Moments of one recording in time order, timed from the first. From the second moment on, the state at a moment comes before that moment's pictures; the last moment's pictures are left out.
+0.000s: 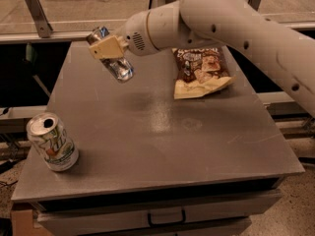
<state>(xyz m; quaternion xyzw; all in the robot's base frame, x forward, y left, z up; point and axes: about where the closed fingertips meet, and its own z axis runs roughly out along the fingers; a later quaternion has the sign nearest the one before) 0.609 0.117 0.976 -0.45 0.70 0.30 0.47</state>
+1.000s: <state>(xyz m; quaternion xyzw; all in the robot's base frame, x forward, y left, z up) 0.572 0.028 0.967 -0.43 0.63 0.31 0.57</state>
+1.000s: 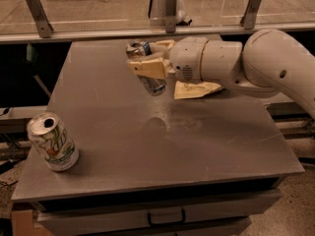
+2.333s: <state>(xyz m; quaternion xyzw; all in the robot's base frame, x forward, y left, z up) 0.539 -0.003 0.940 -0.42 0.62 0.35 0.57</state>
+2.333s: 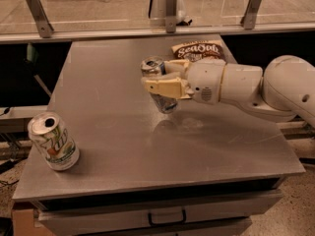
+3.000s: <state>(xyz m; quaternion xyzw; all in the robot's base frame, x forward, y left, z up) 0.523 -0.021 0.920 -0.41 0.60 0.38 0.58</state>
